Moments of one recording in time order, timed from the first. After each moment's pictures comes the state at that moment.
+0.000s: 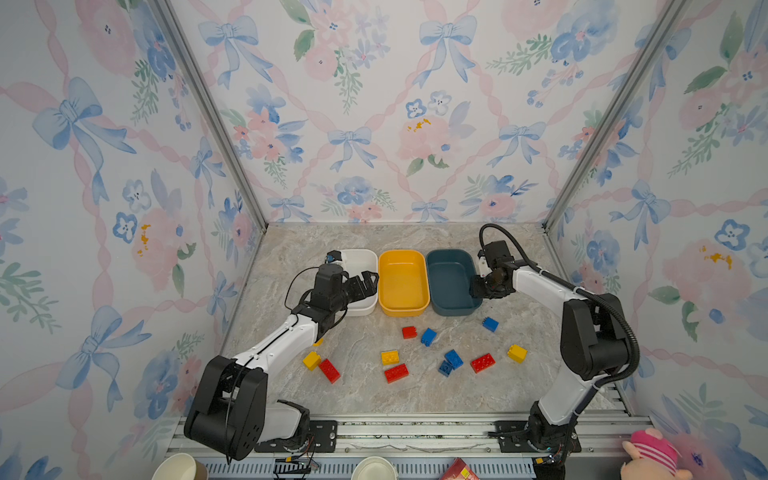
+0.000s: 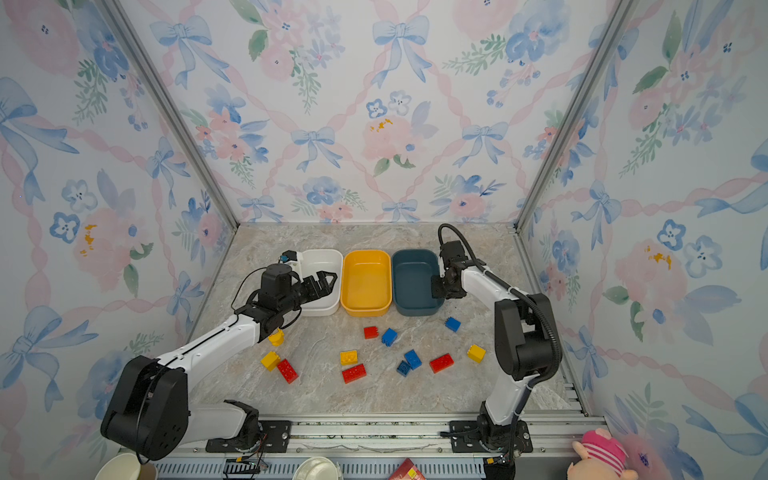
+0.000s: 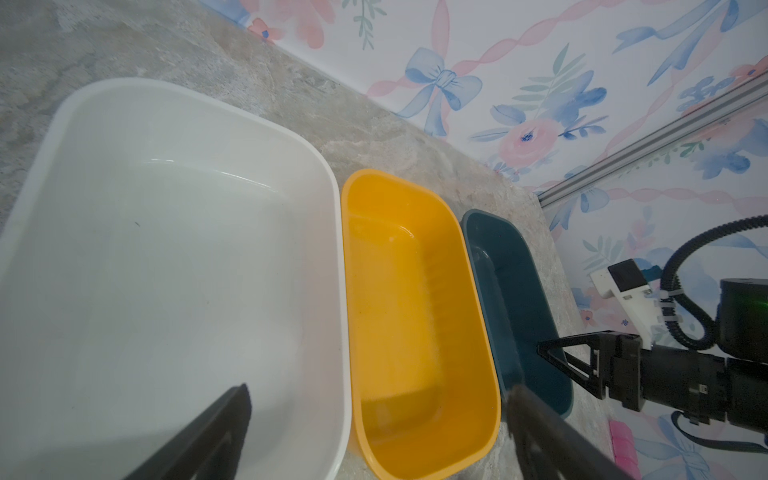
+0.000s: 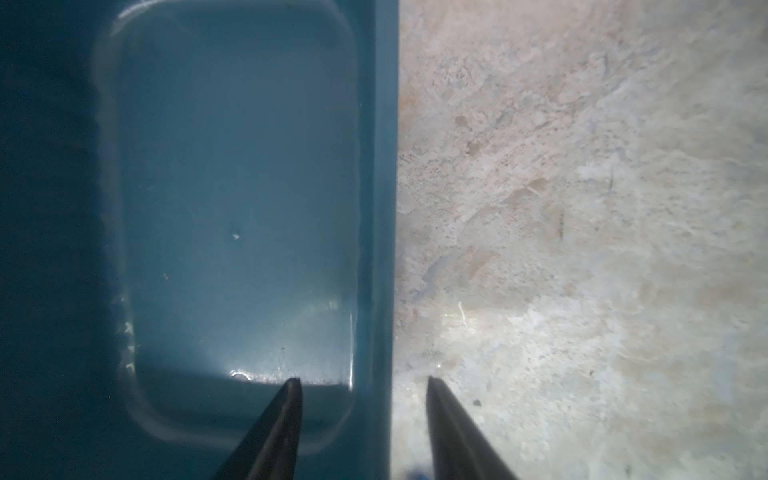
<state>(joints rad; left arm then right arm) -0.33 1.32 0.73 0.10 0.15 -0.62 0.22 1.76 1.22 -0.61 -0.03 0.17</state>
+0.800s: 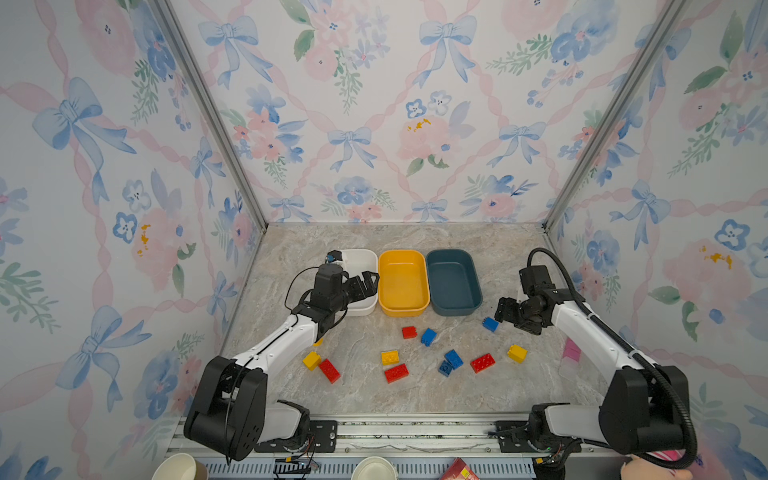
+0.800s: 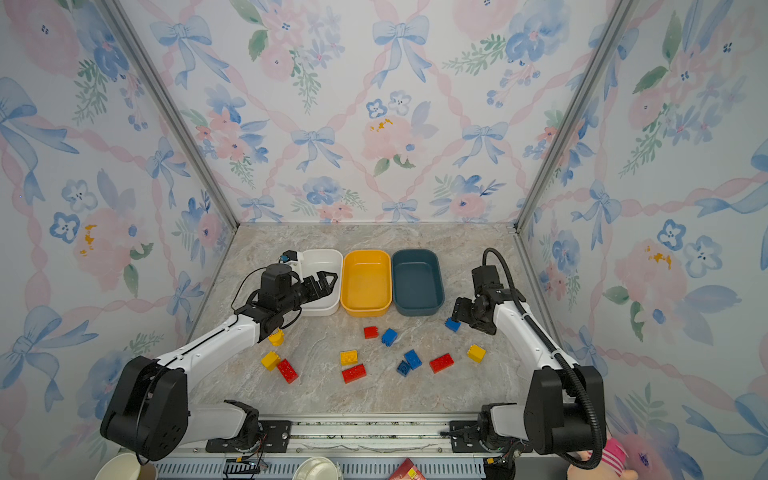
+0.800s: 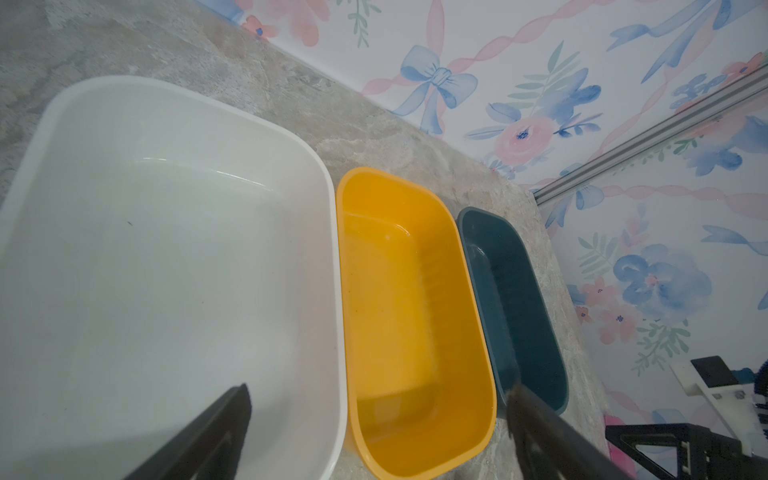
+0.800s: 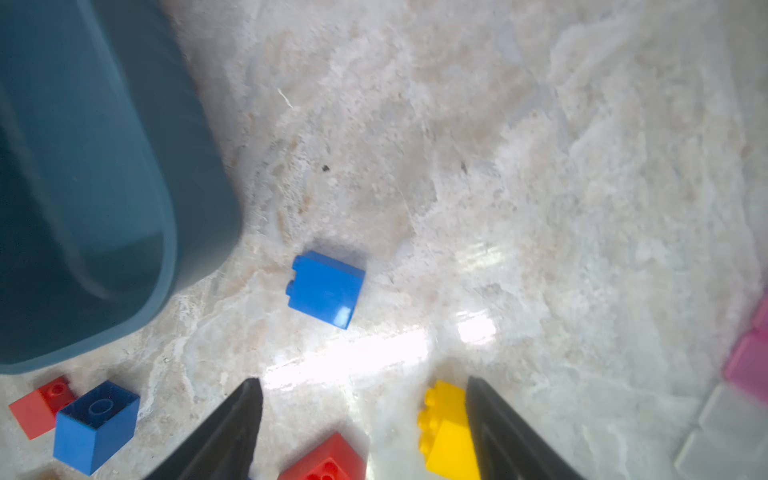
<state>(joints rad) -0.33 1.32 0.73 0.10 0.16 -0.62 0.07 1.30 0.88 -0.81 -0.01 0.42</state>
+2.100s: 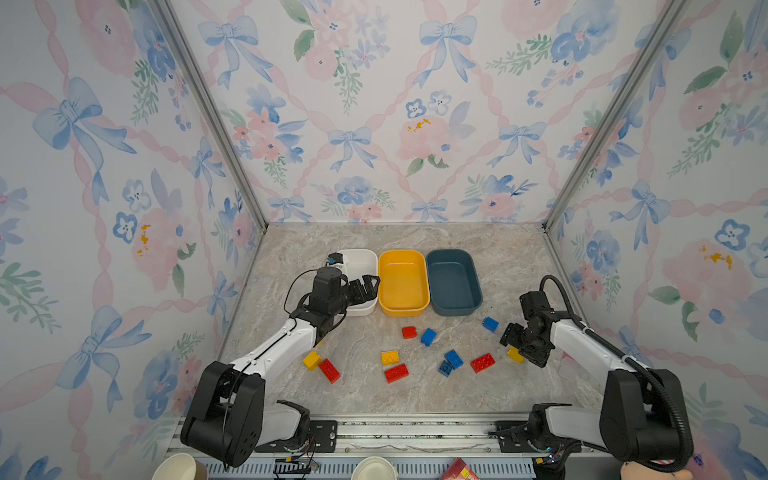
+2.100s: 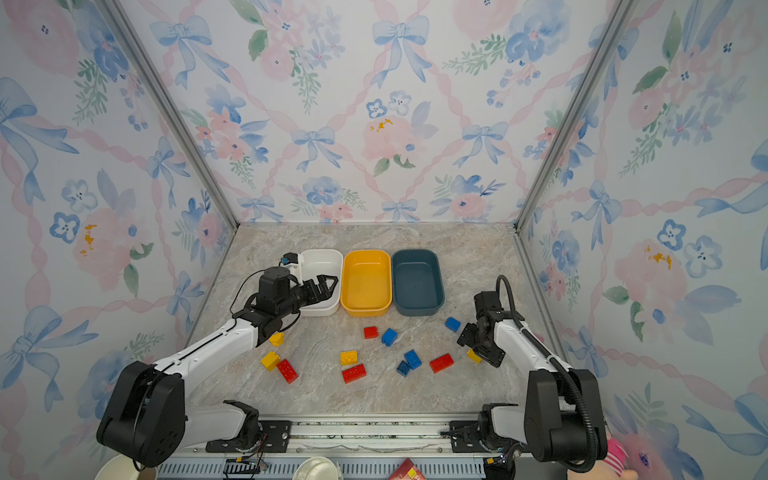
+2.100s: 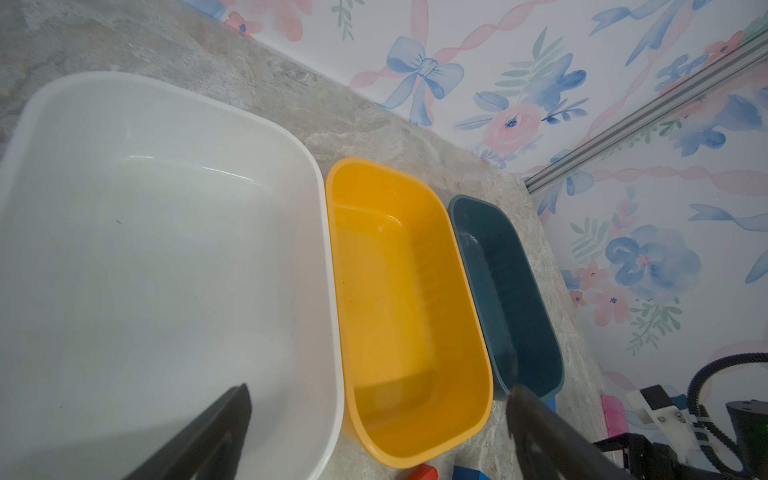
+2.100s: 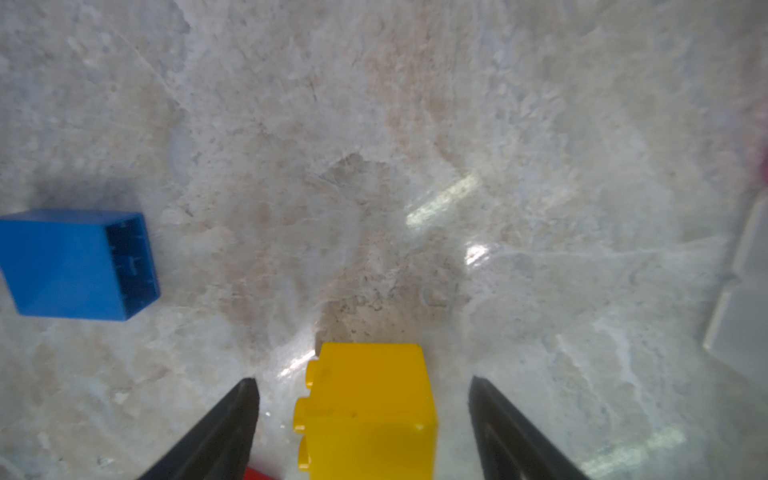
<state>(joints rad) -0.33 1.29 0.69 0.12 0.19 -0.59 0.03 1.30 0.66 -0.77 0.06 0.62</state>
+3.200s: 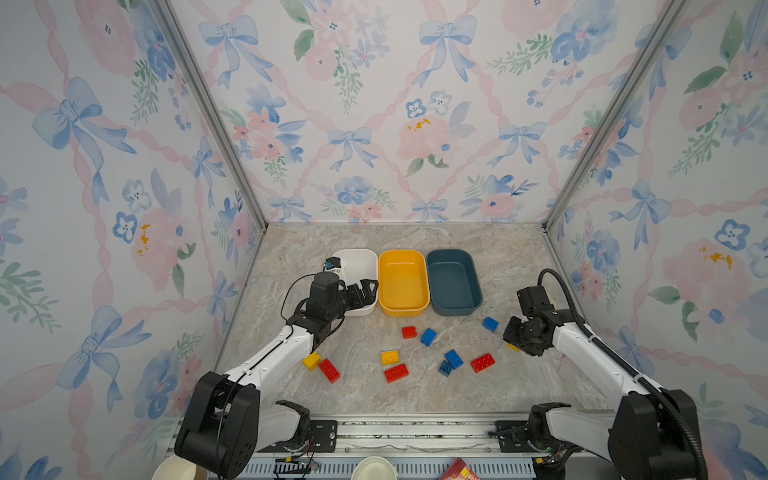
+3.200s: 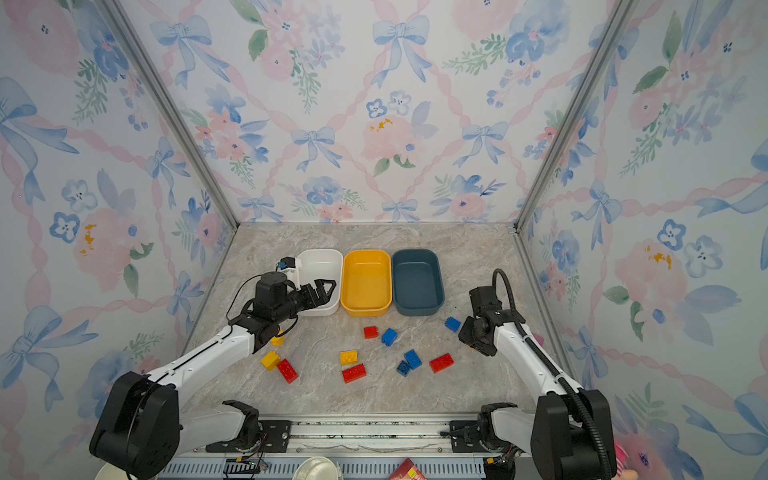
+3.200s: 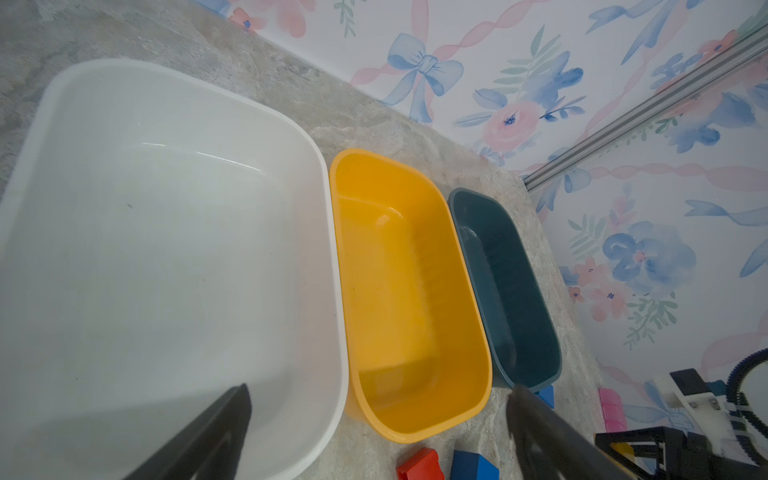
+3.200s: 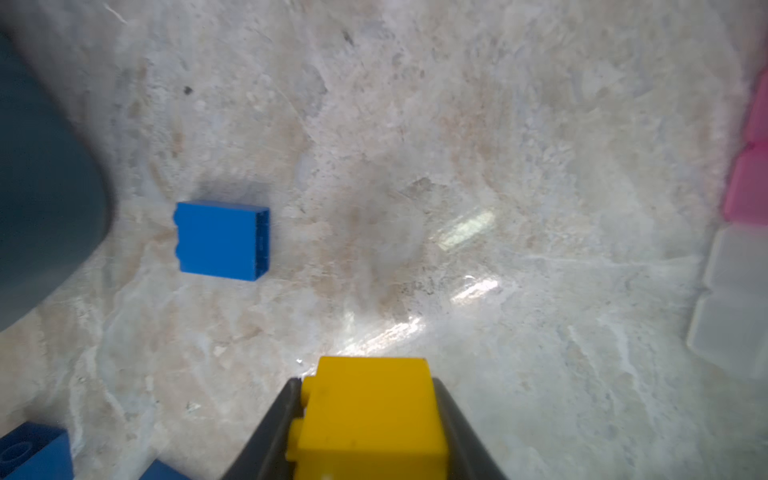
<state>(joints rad) -0.33 1.23 0.64 0.11 0.19 -0.59 0.14 1.19 0.74 -0.82 0.08 0.64</state>
